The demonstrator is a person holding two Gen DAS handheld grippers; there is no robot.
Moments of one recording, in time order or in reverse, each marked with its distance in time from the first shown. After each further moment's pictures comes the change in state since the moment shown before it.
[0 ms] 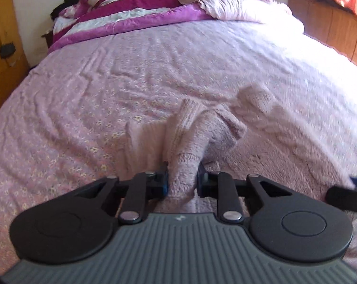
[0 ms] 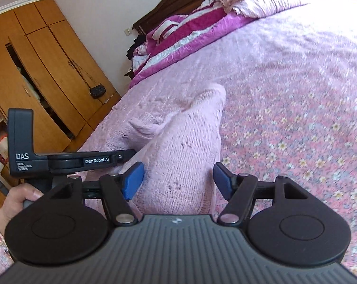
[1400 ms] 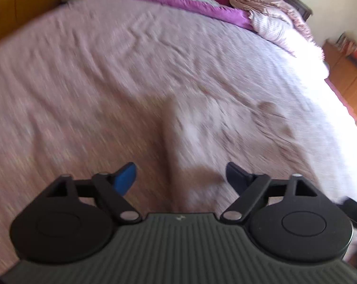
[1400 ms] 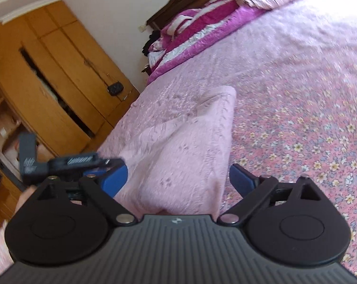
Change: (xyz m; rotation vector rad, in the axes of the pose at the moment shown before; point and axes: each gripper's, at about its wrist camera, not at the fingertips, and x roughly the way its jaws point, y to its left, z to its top) left arm -0.032 0.077 -0.030 -0.397 0.100 -0.094; right arm 0.004 -0.002 0.018 0.078 0.053 0.111
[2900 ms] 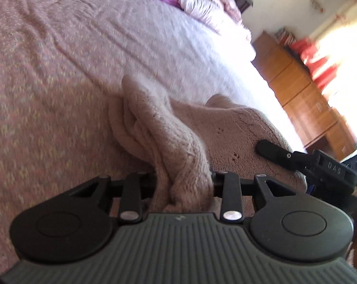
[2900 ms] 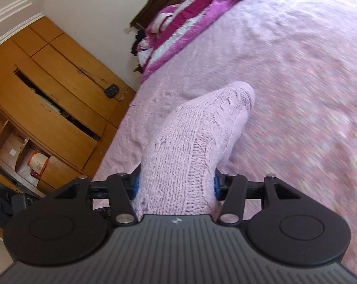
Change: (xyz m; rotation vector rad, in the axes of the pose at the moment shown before) left arm -0.073 -0.131 -0.157 0.018 0.061 -0.293; right arm -0.165 -0.014 -0.011 0.113 0.049 -0.043
